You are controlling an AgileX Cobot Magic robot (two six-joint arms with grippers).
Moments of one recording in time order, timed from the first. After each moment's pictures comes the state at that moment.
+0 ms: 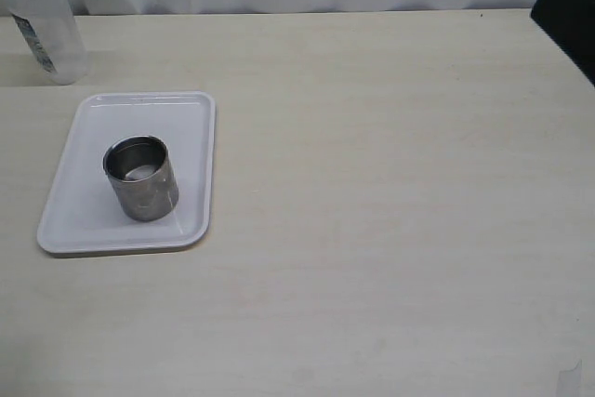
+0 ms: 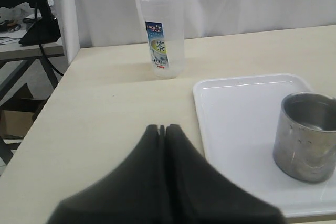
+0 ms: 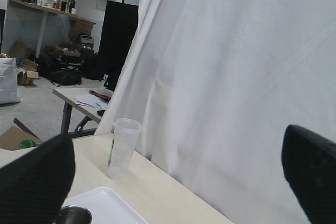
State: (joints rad) left arm 0.03 0.00 0.00 0.04 0.33 0.08; right arm 0.60 0.51 -0.60 -1.74 -0.14 1.48
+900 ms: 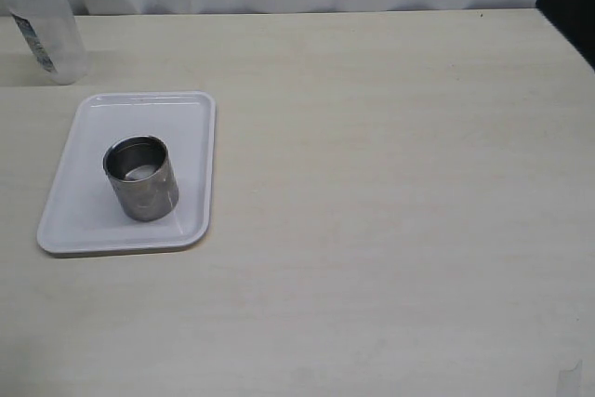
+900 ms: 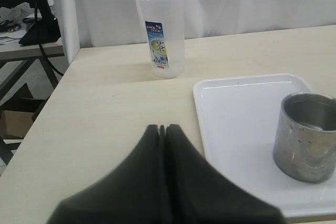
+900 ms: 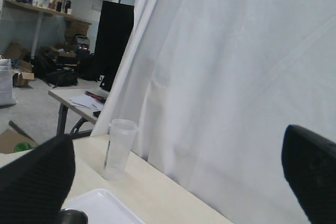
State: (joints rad) left arm 0.03 0.00 0.00 0.04 0.33 0.08; right arm 0.60 0.51 -0.60 -1.72 -0.11 1.48
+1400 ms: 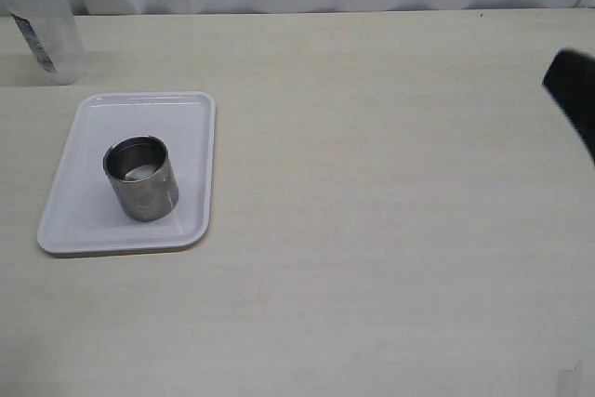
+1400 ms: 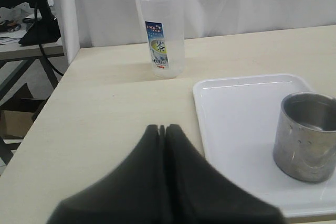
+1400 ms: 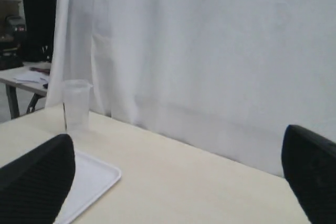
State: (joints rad) left arm 0.03 0.00 0.00 0.04 0.33 0.08; right arm 0.60 0.41 -0.42 -1.08 0.13 0.95
